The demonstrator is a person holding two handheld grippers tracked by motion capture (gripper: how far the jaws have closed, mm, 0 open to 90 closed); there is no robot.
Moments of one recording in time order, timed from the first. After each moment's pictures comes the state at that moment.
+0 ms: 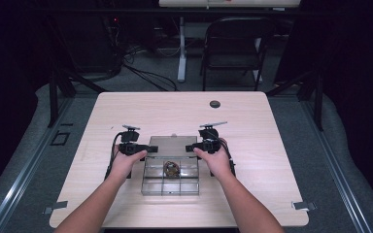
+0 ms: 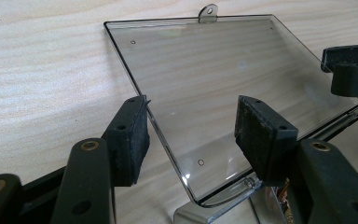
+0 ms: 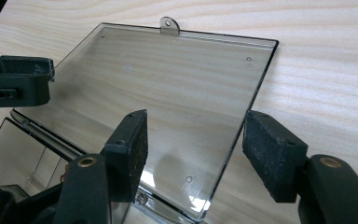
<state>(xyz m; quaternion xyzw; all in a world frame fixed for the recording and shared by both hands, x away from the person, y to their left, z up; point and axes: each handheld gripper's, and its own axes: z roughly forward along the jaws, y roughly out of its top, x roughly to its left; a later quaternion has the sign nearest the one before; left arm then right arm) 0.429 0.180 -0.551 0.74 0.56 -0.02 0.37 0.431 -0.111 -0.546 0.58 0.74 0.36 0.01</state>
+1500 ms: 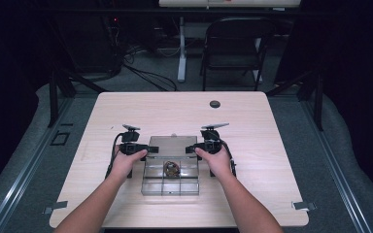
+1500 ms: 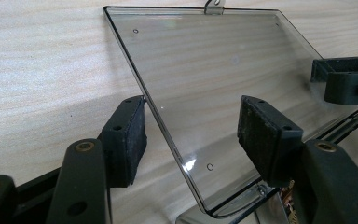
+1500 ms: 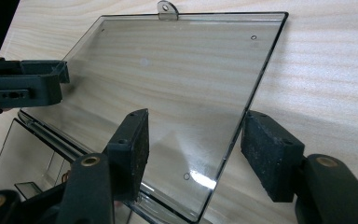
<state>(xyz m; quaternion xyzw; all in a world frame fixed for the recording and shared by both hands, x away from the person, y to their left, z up) 0.437 0.182 -0.560 0.74 0.57 -0.05 0.36 0.437 -0.117 -0.559 0.59 0.72 0.36 -0.05</state>
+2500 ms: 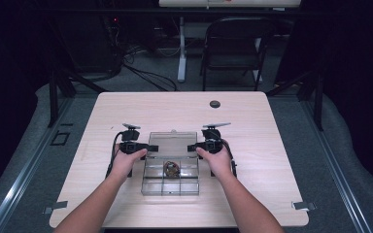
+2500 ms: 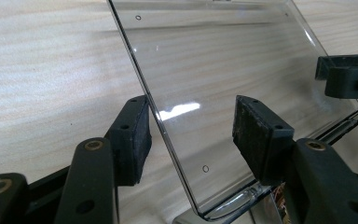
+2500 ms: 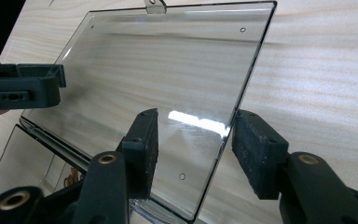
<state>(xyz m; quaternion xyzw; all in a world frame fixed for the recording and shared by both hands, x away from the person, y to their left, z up) 0.436 0.180 -0.552 0.74 0.56 -0.03 0.37 0.434 -0.120 -0.553 0.59 0.72 0.37 -0.02</state>
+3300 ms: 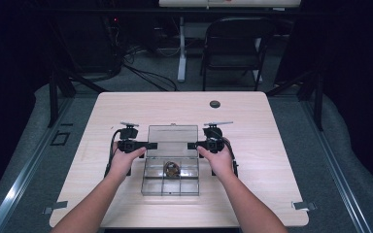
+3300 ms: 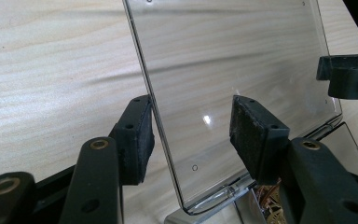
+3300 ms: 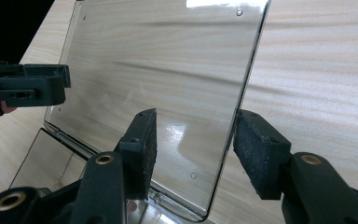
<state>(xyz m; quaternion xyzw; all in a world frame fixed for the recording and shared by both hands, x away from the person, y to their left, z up) 0.430 0.181 -0.537 0.74 0.55 -0.02 0.39 0.426 -0.121 -0.536 0.58 0.72 0.39 0.00</state>
